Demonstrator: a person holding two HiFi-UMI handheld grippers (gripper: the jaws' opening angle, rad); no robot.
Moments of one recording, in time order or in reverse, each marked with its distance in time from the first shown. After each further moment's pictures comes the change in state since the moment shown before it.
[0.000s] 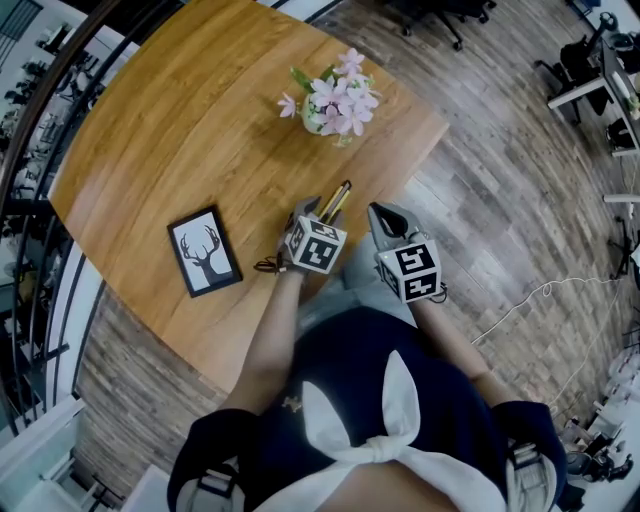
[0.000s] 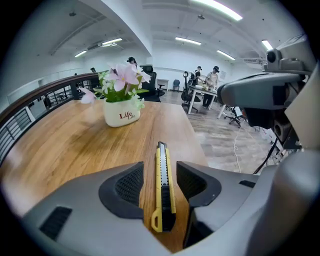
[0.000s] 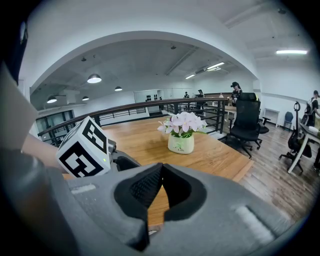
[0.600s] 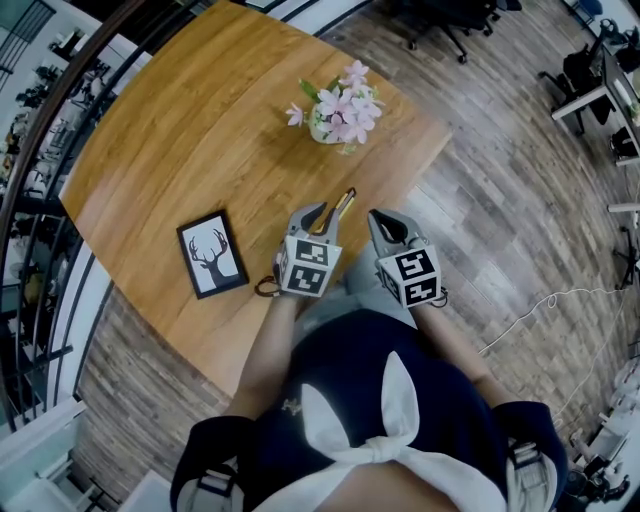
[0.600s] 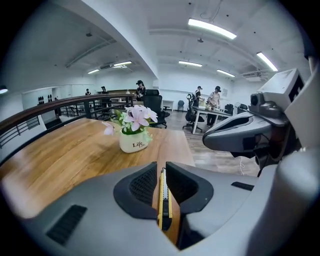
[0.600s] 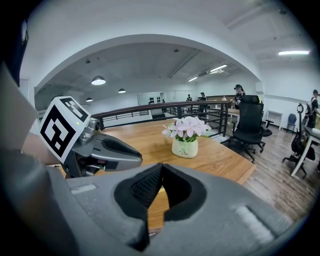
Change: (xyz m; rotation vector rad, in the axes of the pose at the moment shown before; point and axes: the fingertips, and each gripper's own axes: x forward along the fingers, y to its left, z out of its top) left arm -0.074 0.004 0.044 -0.024 -0.252 0.067; right arm -0.006 0.012 0.008 -0.021 -0.030 0.026
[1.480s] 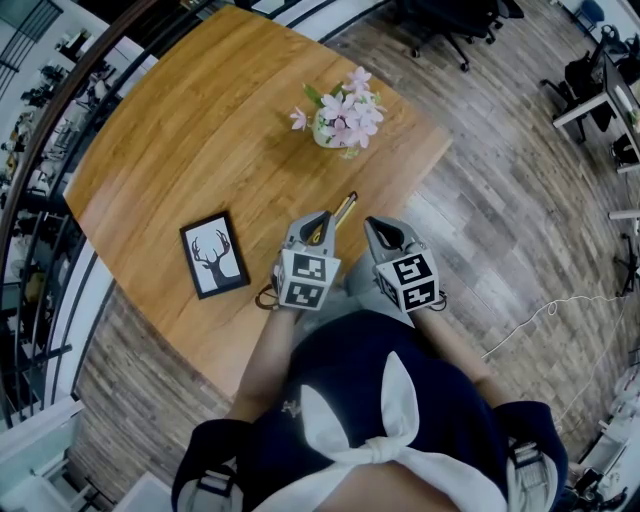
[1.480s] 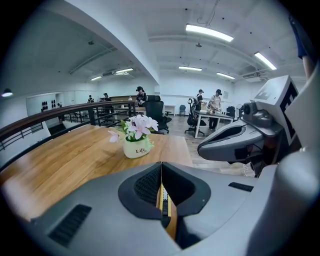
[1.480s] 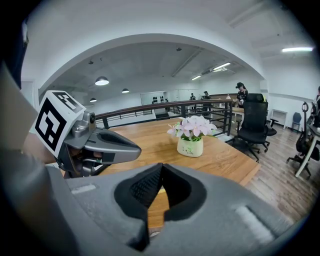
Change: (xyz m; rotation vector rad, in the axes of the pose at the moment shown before) left arm -0.027 -0.002 0.011 0.021 -0.065 0.045; right arm -0.002 0.015 0.001 -0.007 0.010 0.049
